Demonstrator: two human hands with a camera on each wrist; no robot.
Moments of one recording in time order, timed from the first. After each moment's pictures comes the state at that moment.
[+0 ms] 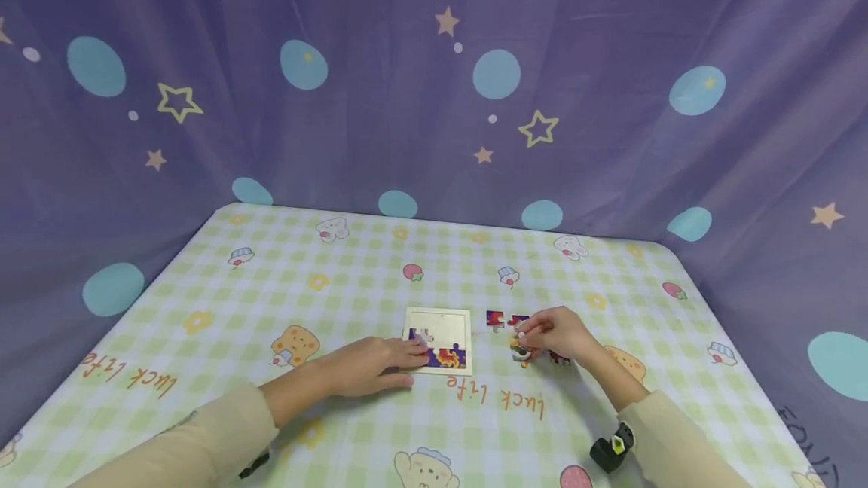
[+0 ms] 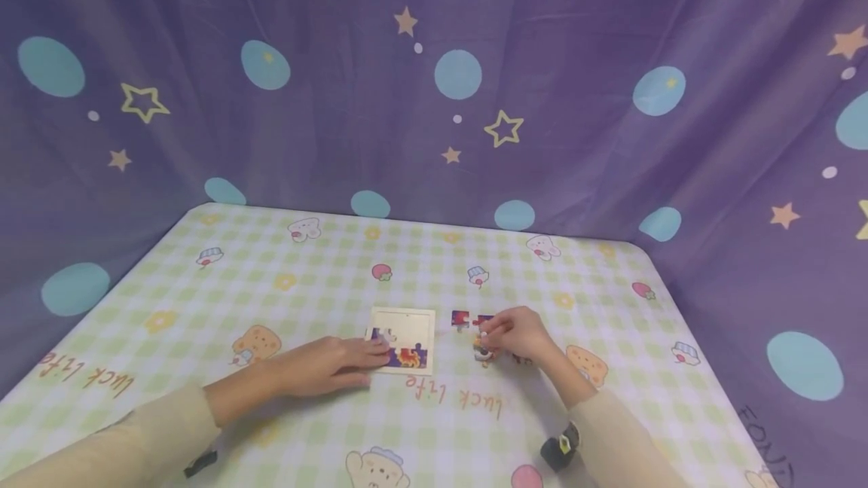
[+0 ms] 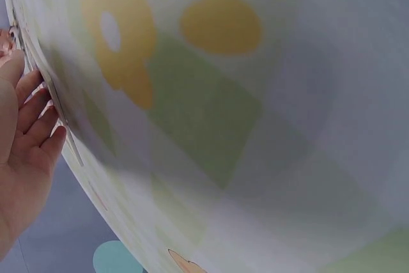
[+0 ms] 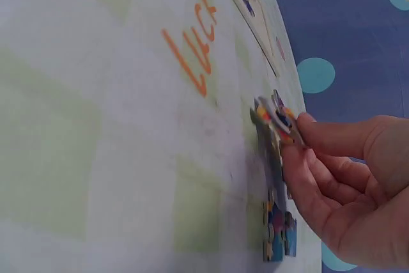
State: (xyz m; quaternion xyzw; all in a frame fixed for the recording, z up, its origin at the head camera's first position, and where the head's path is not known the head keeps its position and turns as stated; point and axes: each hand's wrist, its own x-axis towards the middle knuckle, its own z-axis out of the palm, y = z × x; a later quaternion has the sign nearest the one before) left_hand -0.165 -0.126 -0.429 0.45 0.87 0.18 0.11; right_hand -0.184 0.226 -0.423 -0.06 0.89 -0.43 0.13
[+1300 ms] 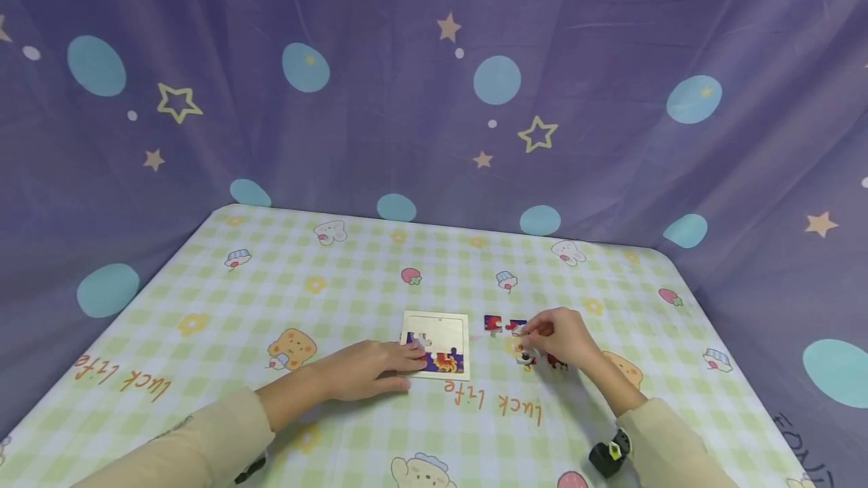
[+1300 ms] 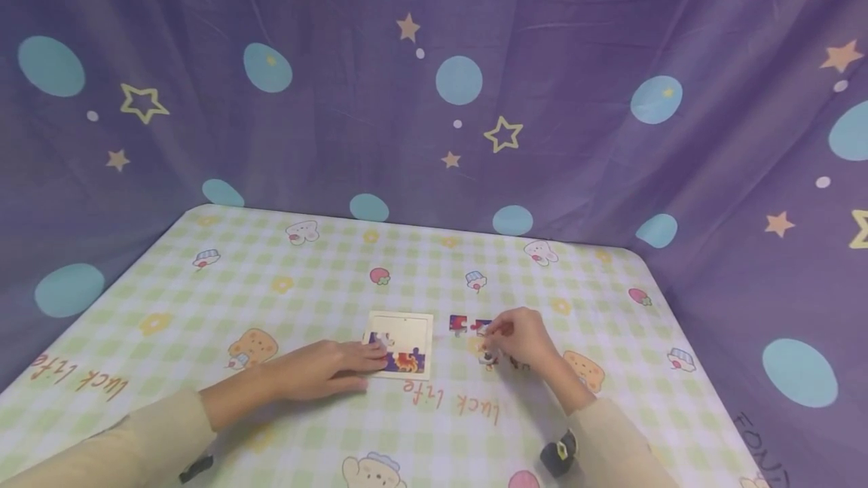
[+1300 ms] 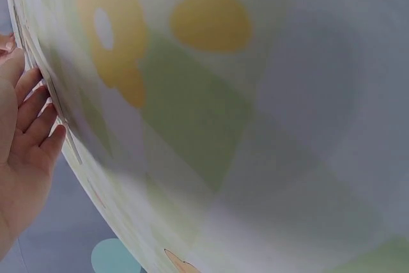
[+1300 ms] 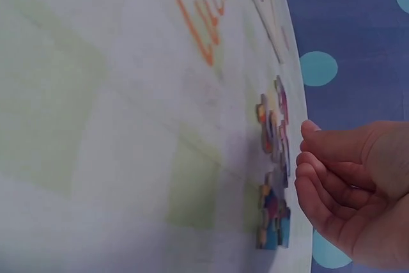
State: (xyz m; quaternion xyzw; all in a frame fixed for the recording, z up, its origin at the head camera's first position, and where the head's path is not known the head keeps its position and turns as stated) left_hand -0.165 -0.128 -0.431 0.45 0.87 0.18 0.10; right_hand -0.183 0.228 -0.423 -0.11 0.95 -0.31 0.01
